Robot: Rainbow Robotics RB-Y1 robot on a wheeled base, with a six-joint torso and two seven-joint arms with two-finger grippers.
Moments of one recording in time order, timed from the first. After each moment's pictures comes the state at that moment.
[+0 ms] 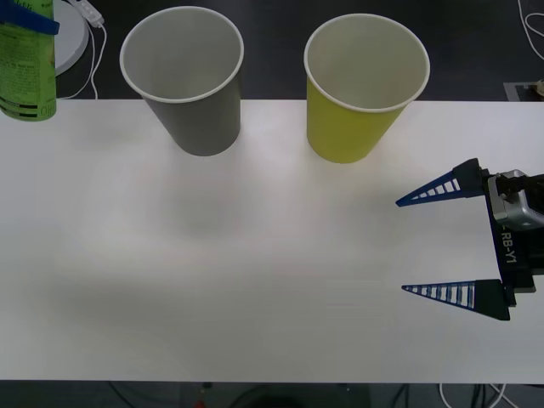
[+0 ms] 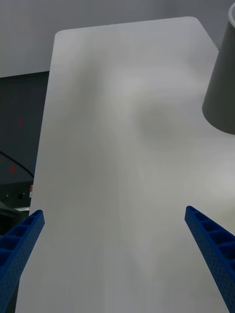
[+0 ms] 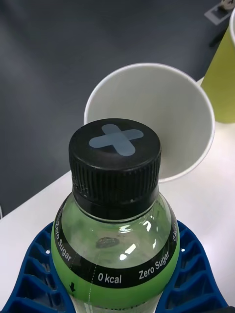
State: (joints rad) right arm 0.09 -1.22 -0.09 -2.19 1.20 -1.05 -0.33; left arm -0.75 1.20 0.06 -1.80 -1.78 -1.42 1.40
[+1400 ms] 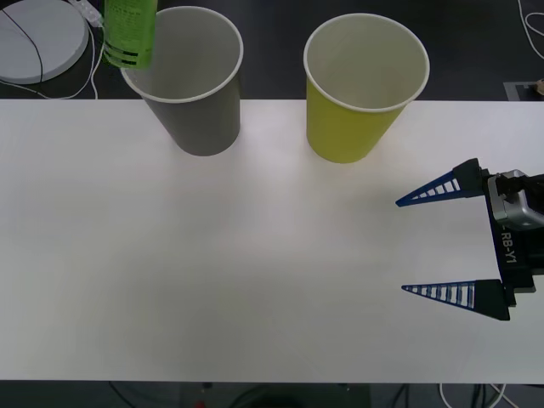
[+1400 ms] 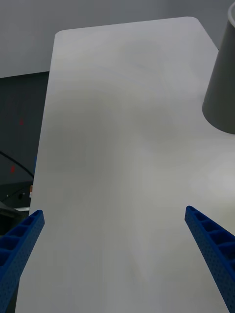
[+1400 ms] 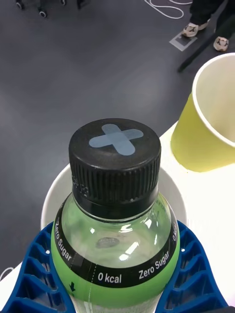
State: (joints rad) right arm 0.09 -1.22 -0.09 -2.19 1.20 -1.05 -0.33; left arm -1.20 0.88 -0.23 -1.42 -1.94 -1.40 1.29
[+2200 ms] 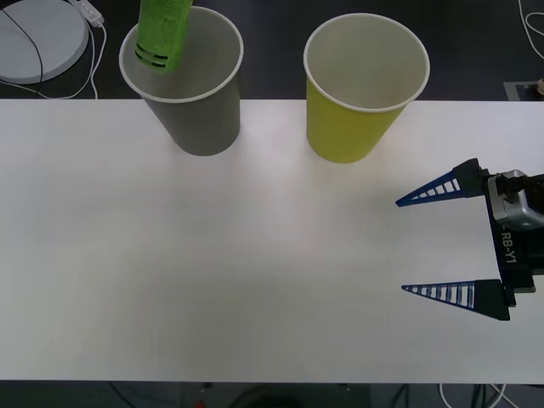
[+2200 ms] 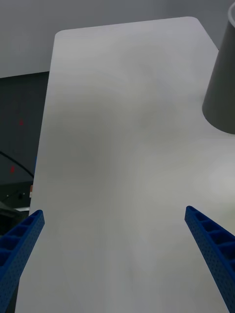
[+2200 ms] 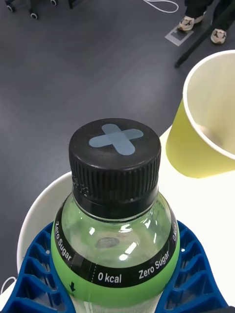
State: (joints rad) right arm 0.09 -1.22 -0.09 -2.19 1.20 -1.05 -0.33; left arm -1.23 0.77 -0.26 -1.40 -2.04 -1.40 1.29
